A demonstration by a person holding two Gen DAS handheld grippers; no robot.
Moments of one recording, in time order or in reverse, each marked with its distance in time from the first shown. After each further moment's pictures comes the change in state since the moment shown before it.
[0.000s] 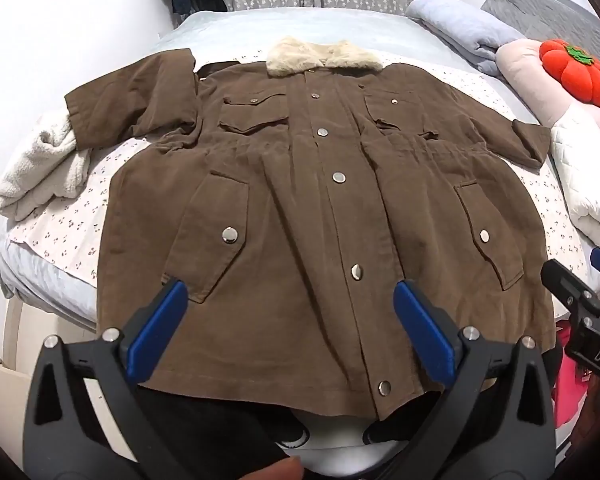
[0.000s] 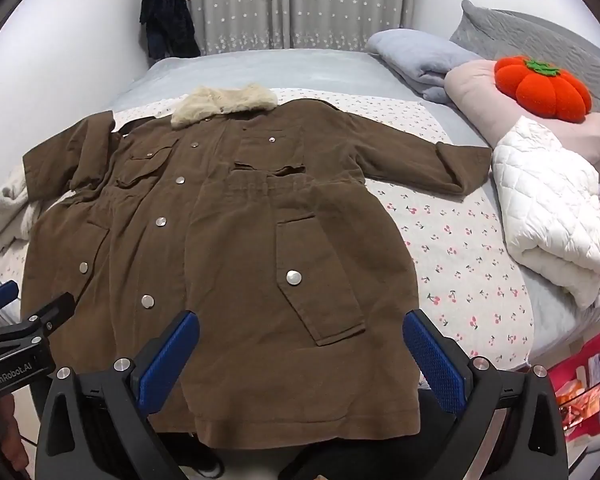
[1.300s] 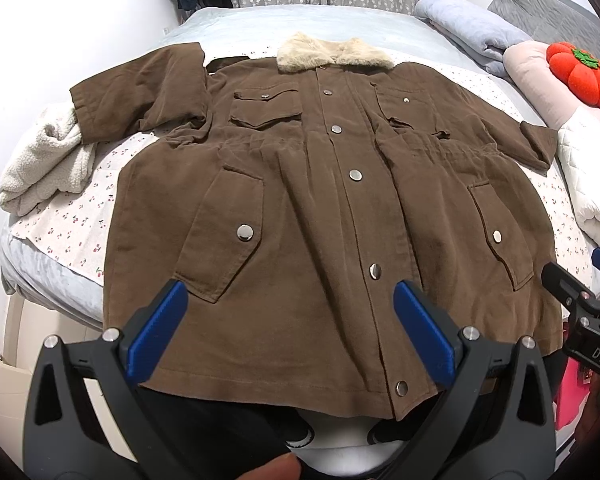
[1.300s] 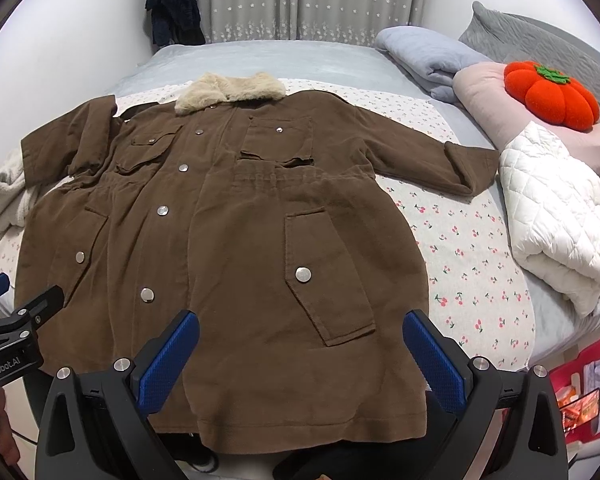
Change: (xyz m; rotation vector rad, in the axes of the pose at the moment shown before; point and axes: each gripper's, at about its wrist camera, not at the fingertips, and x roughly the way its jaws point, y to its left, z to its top) left arm 0.011 0.035 -0.002 -0.020 0.008 -0.010; right arm 0.017 0.012 -0.003 -0.002 0.041 -0.001
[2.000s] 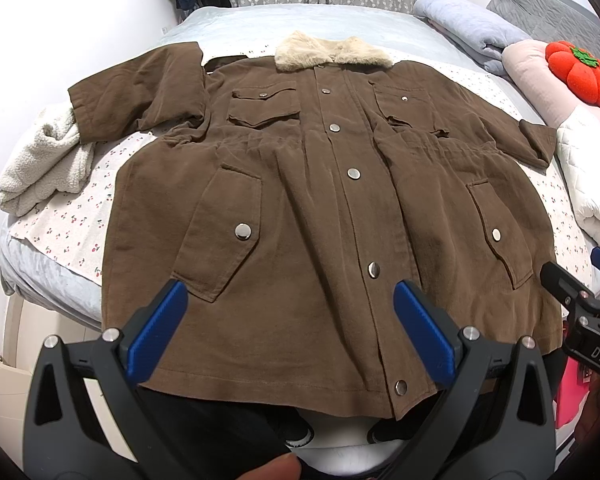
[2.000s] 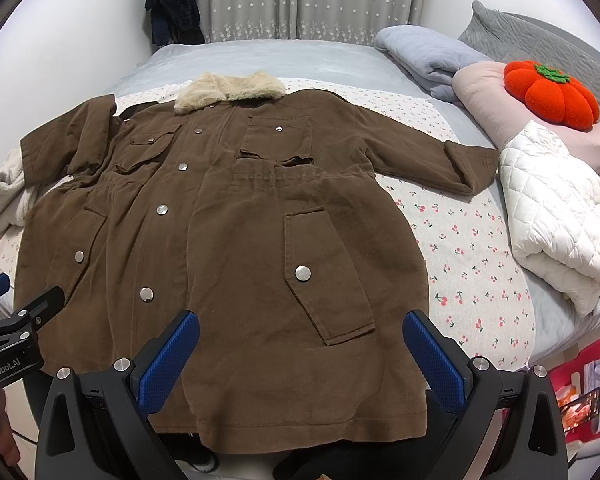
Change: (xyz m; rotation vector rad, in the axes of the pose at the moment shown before) left arm 0.001 -0.001 0.002 0.002 0.002 0.000; right arm 0.000 0.000 0.000 0.004 0.003 -0.002
